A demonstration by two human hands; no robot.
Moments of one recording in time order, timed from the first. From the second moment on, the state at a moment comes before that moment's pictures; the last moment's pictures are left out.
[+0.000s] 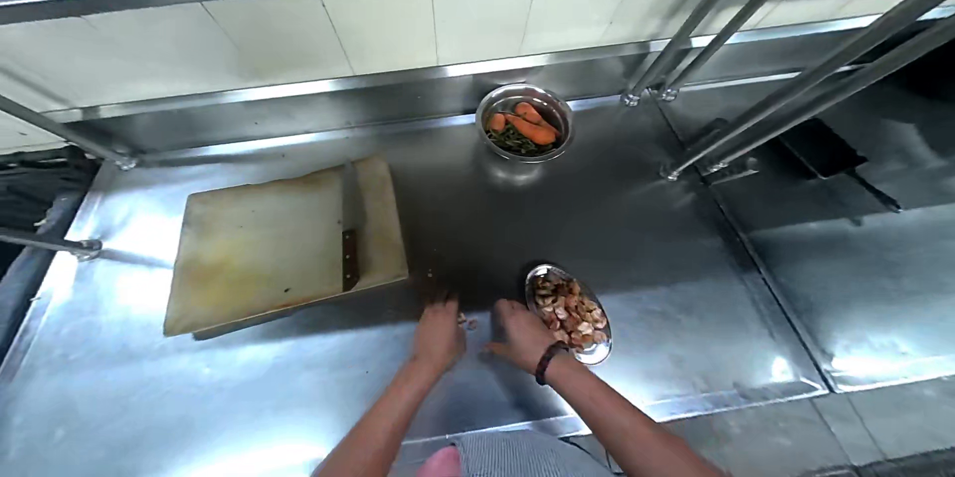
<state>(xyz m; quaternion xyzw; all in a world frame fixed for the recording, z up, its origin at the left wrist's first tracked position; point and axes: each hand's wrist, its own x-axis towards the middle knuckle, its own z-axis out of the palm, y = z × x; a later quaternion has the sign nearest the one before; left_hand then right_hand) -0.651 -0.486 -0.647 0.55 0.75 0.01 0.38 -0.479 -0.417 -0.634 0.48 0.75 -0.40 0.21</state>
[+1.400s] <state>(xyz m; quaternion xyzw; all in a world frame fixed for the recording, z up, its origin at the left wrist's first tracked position) -0.690 -0.453 -0.666 0.55 0.80 0.07 0.23 -0.279 -0.435 -0.676 0.74 0.57 -0.36 -0.05</state>
